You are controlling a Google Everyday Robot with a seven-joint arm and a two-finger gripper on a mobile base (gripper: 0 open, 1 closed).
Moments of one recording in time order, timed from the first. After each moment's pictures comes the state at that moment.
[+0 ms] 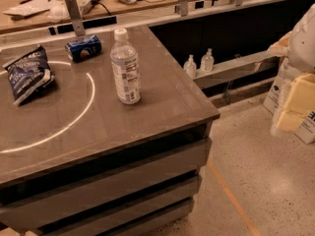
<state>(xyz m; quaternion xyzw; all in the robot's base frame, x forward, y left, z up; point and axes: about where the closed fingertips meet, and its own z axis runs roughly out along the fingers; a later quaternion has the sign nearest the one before) 0.438 -0.216 0.977 -0.60 0.78 -0.04 0.16</state>
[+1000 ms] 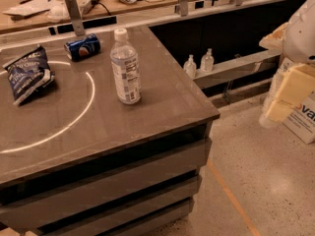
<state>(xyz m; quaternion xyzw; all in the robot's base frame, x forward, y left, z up) 0.451 -0.199 0.986 -0.60 0.77 0.00 0.20</state>
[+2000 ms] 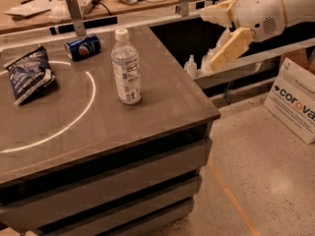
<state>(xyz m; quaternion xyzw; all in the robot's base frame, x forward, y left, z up) 0.556 -0.096 1.017 -0.61 0.62 0.26 0.42</state>
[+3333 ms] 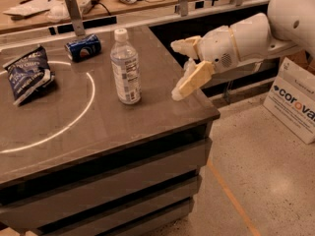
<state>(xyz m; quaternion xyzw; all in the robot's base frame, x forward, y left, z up) 0.567 -0.040 0.940 -0.60 0.61 0.33 0.40</state>
